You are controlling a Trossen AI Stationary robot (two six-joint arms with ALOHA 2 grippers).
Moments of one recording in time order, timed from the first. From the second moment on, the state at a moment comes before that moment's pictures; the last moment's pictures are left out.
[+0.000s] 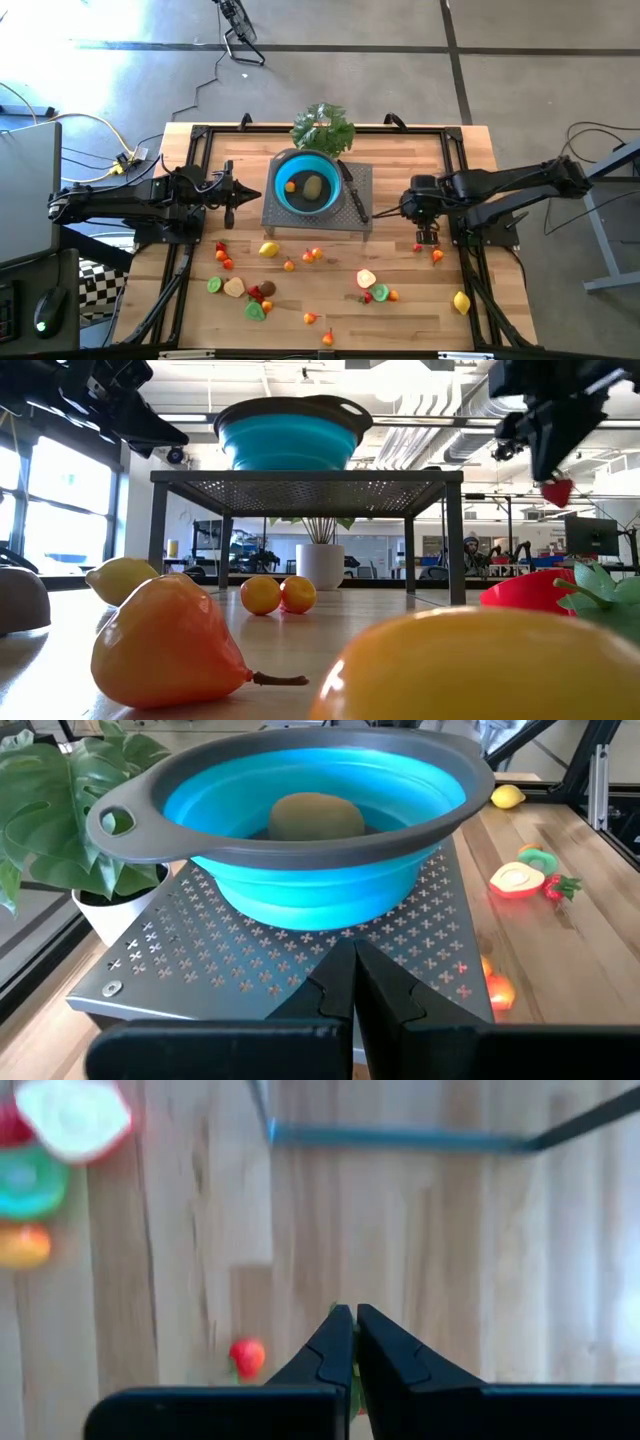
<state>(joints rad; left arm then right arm) 0.13 0.46 0.40 -0.18 -0.02 0.02 0.13 1.09 0.95 -1.08 0.11 0.15</state>
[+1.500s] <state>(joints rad) 0.13 0.46 0.40 -0.16 -0.04 0.05 0.08 1.36 0.95 0.42 0.47 -0.27</state>
